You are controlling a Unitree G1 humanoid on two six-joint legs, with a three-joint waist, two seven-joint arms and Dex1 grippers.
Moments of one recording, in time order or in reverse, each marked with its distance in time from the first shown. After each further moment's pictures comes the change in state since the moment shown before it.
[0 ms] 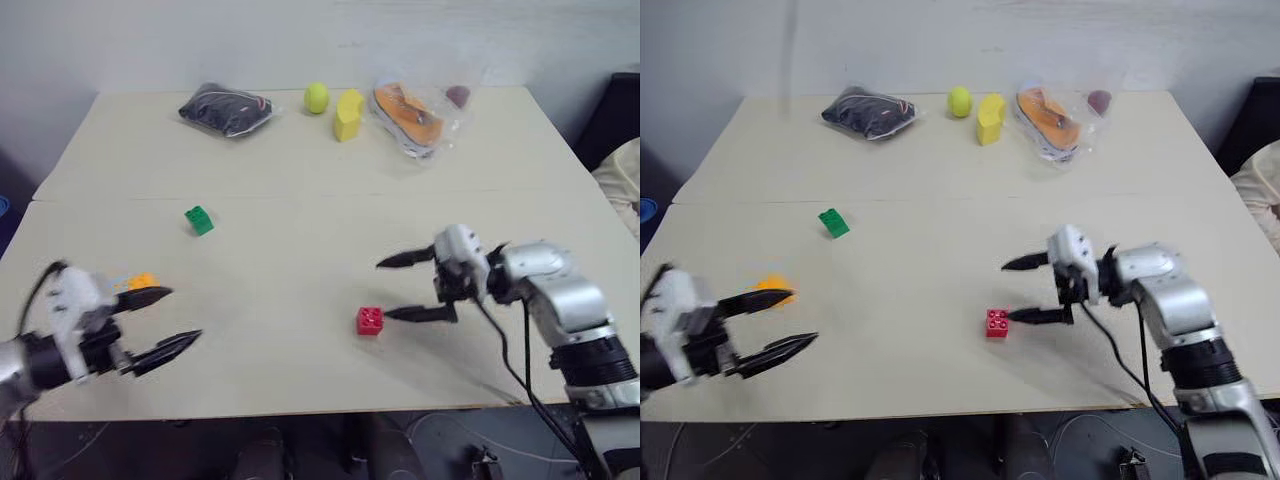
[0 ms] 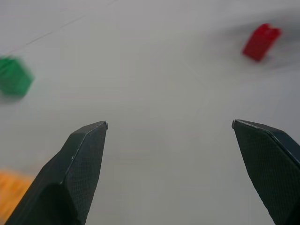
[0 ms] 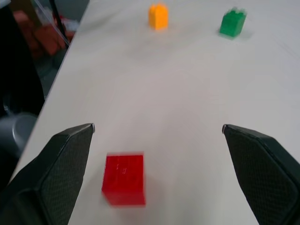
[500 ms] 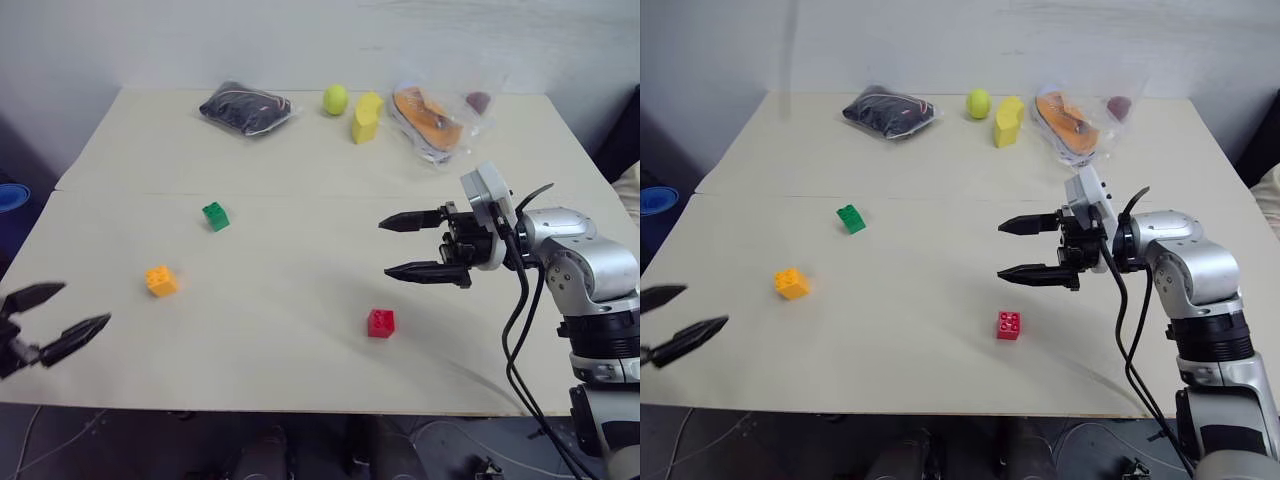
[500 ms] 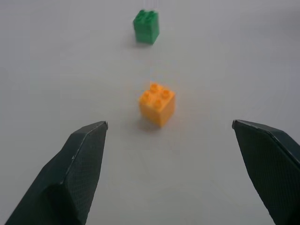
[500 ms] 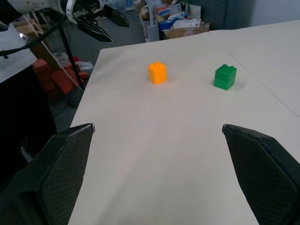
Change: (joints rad) left arm -0.211 0.265 -0.053 0.356 0.058 -0.088 -0.063; right arm -0.059 0.022 -0.054 -0.014 0.100 0.162 -0.058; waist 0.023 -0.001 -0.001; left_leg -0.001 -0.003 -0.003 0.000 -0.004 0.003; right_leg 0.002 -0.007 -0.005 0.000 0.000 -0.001
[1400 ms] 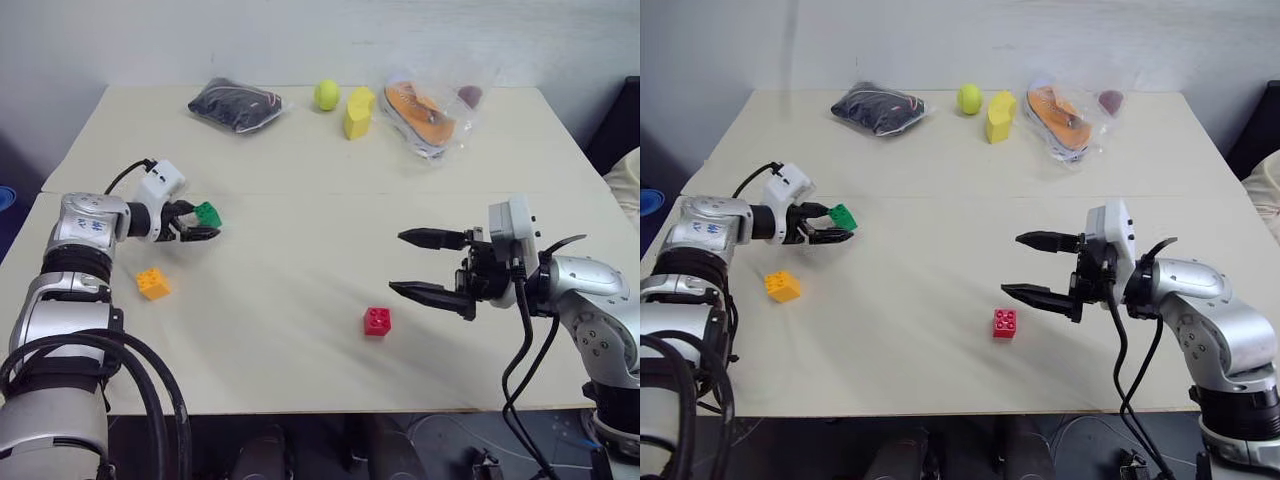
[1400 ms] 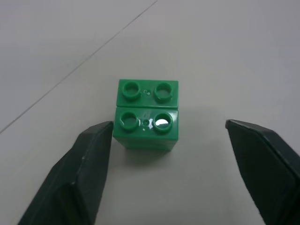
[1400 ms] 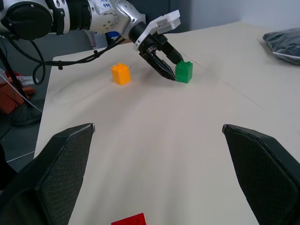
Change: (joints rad) left arm -1.392 -0.264 -0.906 1.468 0.635 -0.462 -0.072; right arm 0.322 -0.010 -0.176 -0.375 0.113 0.047 -0.313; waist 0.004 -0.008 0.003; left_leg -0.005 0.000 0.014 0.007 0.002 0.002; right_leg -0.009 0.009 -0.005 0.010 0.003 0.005
